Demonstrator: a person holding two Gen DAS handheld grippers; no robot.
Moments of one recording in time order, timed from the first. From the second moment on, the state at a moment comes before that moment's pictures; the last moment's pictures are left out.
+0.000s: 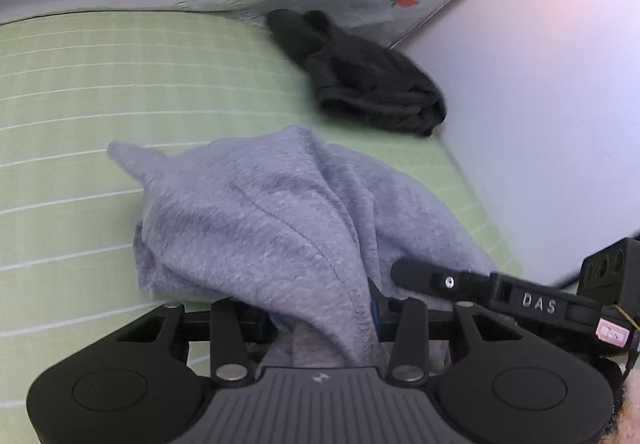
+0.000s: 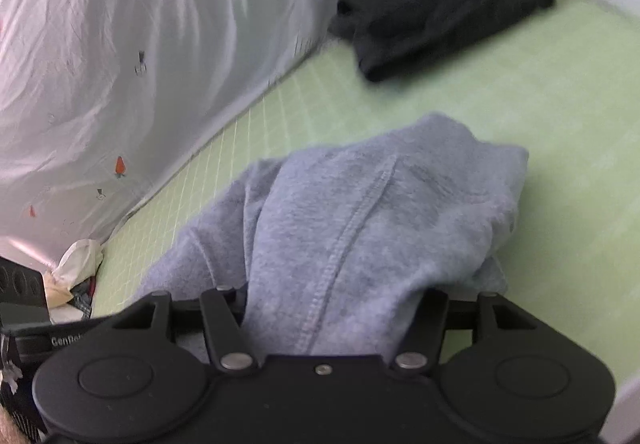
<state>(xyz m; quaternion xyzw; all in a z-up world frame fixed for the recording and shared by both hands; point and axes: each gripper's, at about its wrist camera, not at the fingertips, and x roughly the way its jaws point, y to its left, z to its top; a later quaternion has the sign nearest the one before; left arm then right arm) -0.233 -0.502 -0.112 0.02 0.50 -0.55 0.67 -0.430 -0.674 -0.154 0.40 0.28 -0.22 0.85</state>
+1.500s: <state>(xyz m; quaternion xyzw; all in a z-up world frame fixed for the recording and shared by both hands) -0.140 -0.807 -0.137 0.07 0.38 -0.46 0.79 -0.324 -0.982 -0.151 0.05 0.34 -0.40 0.85</state>
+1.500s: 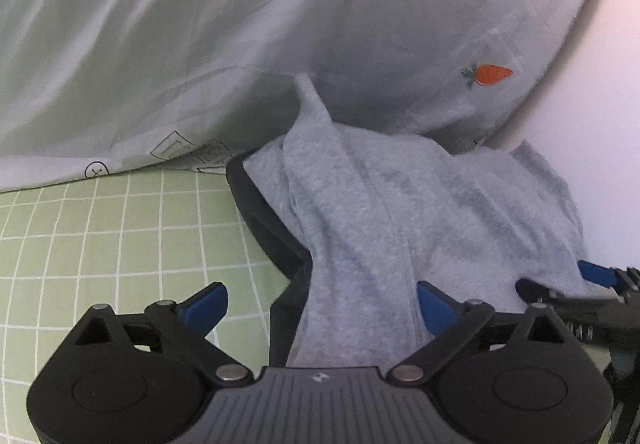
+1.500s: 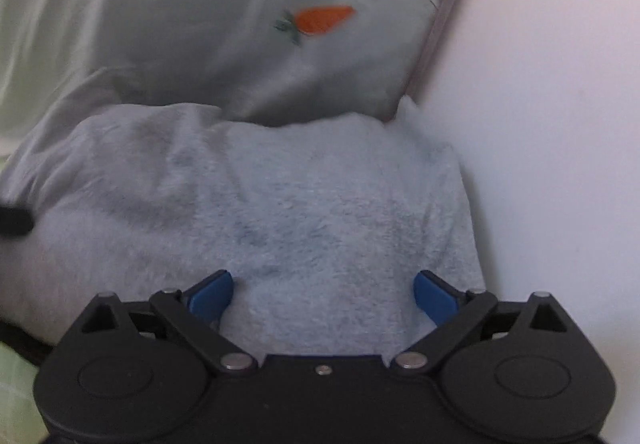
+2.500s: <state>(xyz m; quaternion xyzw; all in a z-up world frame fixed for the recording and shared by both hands) -0.289 -0.547 -0.039 0.12 0.26 -0.47 0.83 -0.459 -0.671 -0.066 0.12 0.25 -0.42 0.87</state>
